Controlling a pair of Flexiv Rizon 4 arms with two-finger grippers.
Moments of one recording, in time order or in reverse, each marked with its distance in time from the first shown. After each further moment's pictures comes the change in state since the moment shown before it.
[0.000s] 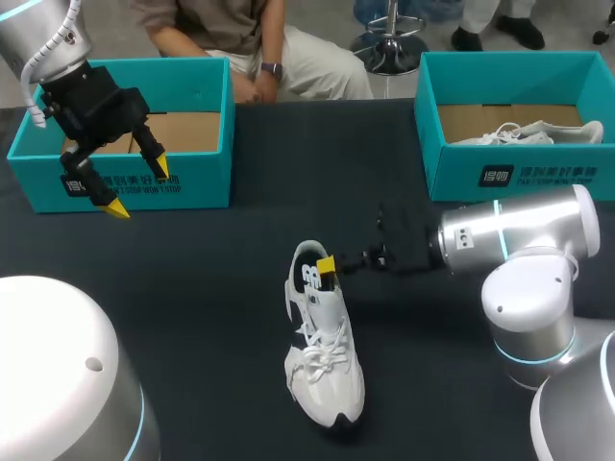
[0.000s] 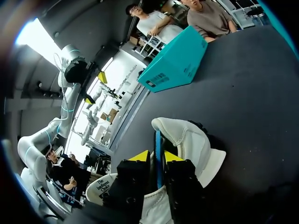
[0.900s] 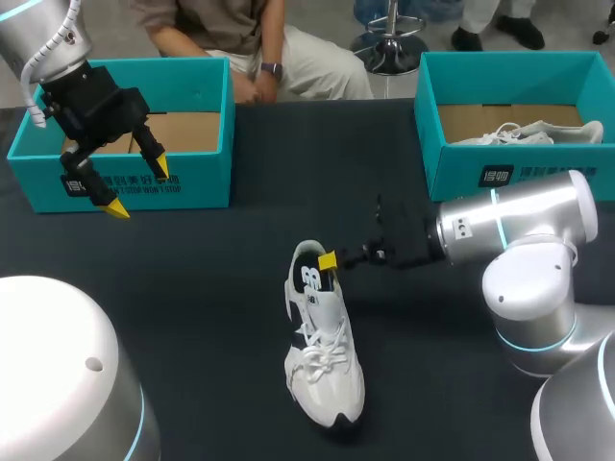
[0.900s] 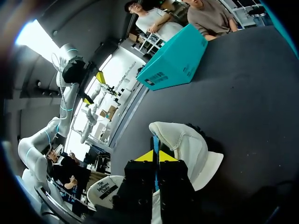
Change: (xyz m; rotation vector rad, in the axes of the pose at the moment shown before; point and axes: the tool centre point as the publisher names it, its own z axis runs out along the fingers) left arm 0.000 0.000 0.000 0.000 0.000 0.000; right arm -0.002 0.003 0.000 0.033 -0.005 0.010
